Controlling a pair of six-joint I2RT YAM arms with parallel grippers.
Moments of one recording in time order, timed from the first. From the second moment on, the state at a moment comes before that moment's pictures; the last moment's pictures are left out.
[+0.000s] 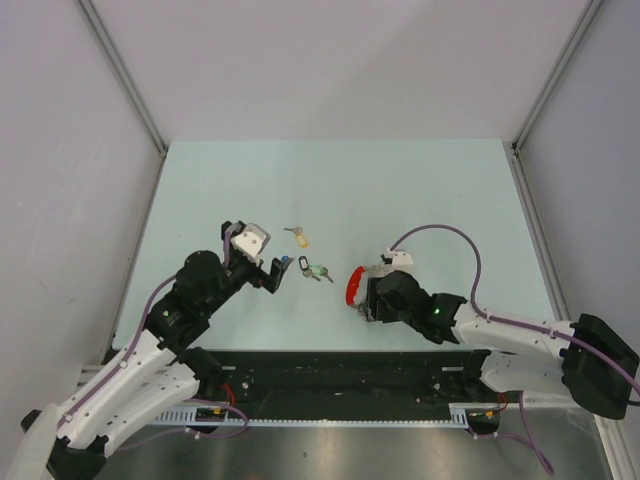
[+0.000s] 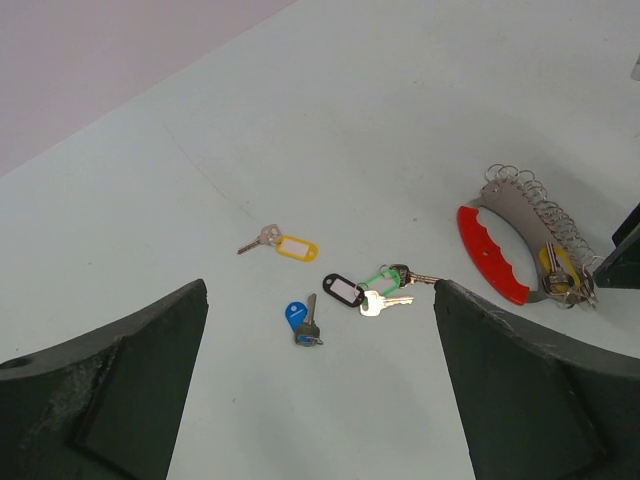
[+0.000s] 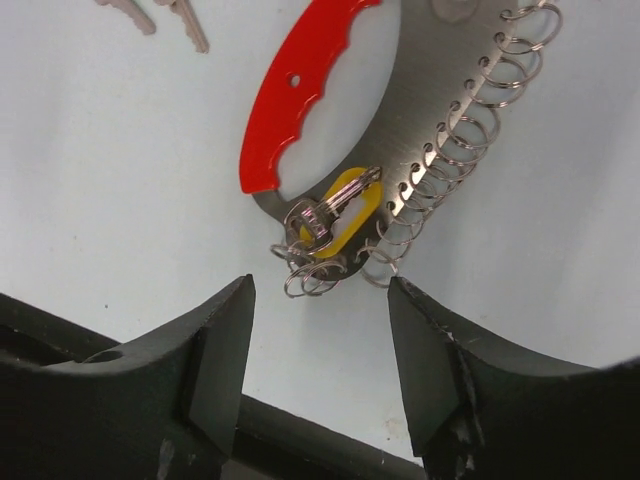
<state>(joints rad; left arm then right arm) -0.66 0.62 0.62 -0.18 -0.05 0.14 0.97 1.13 0.52 -0.22 0.29 0.75</state>
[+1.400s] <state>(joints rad) -0.66 0.62 0.62 -0.18 -0.05 0.14 1.07 1.31 0.53 -0.15 0.37 0.76</state>
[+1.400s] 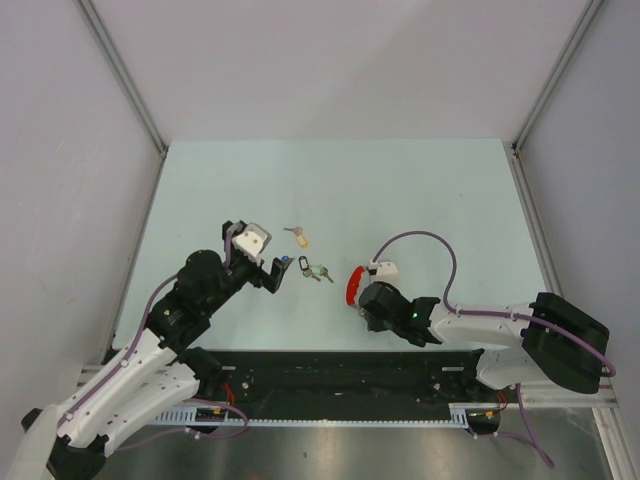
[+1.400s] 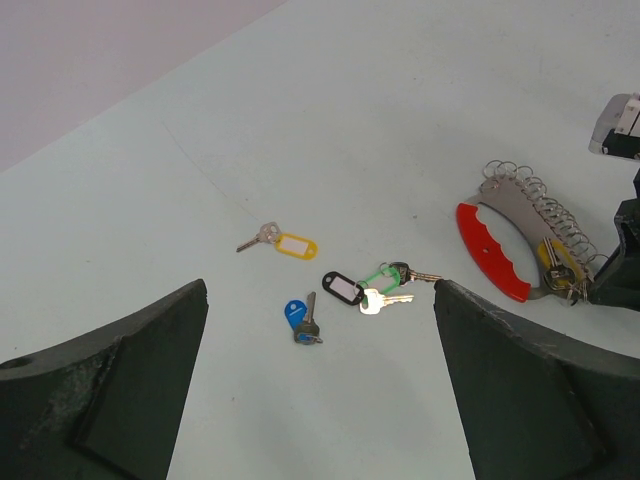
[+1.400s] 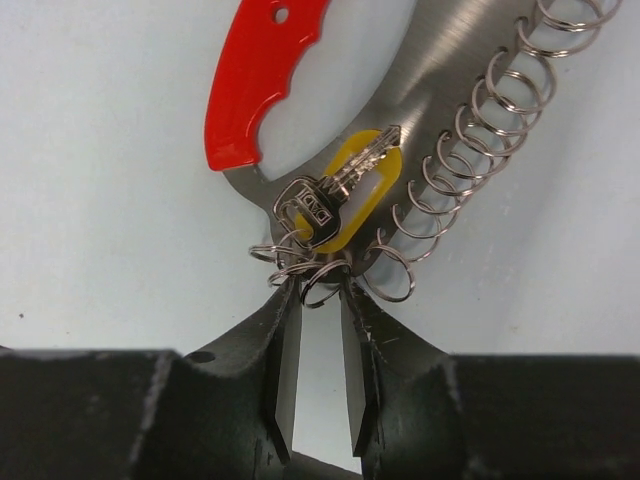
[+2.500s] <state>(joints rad) -0.66 0.63 0.62 -0.18 -0.05 0.14 1.05 1.24 0.53 -0.29 0.47 0.78</state>
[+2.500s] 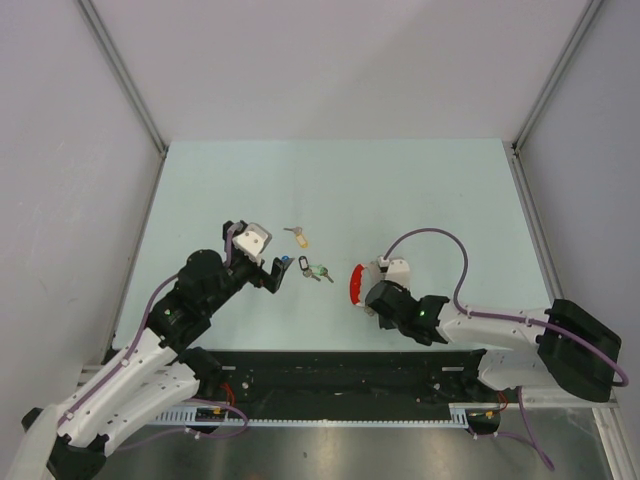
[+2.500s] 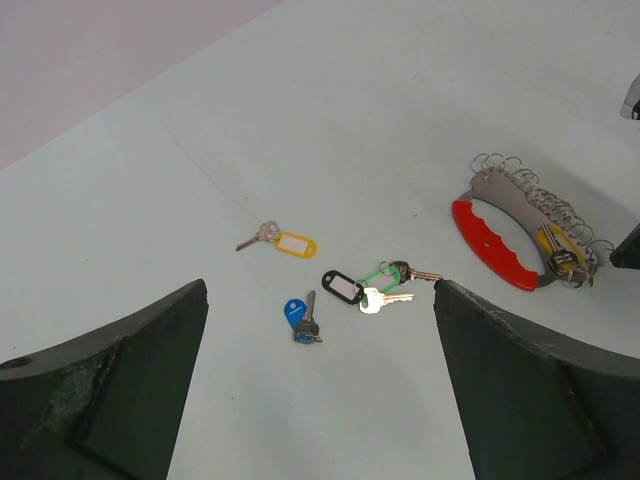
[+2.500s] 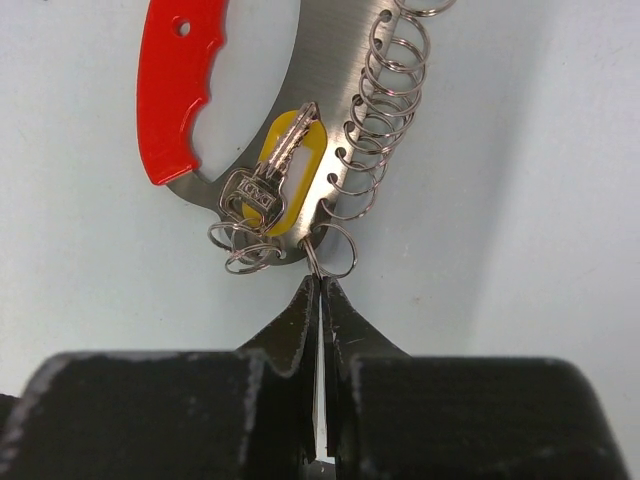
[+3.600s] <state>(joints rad) -0.66 0.62 0.62 -0.18 -0.04 0.14 0.95 0.98 0.43 -0.20 0.39 0.61</state>
